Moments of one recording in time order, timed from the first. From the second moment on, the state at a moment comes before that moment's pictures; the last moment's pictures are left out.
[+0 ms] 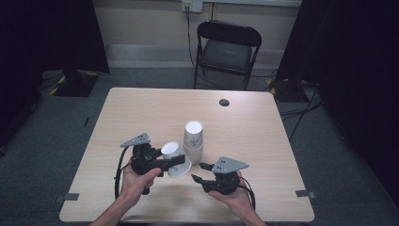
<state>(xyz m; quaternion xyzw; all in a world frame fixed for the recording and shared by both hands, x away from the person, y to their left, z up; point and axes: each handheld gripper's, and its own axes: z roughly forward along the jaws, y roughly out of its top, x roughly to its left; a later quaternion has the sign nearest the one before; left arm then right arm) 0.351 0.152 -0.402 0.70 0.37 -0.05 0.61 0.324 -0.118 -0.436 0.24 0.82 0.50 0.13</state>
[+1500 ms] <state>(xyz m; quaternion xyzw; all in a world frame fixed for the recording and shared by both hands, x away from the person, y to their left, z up) 0.351 0.127 -0.417 0.68 0.35 -0.18 0.62 0.317 -0.120 -0.430 0.20 0.78 0.56 0.20</state>
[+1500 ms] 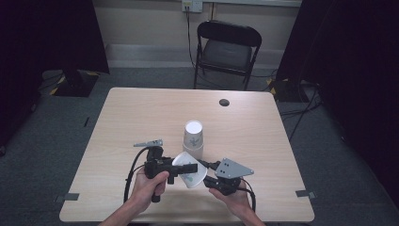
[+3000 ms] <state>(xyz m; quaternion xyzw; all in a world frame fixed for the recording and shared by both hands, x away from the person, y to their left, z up) 0.341 0.135 -0.395 0.74 0.28 0.00 0.62 0.330 -0.139 -0.434 0.26 0.80 0.53 0.13</state>
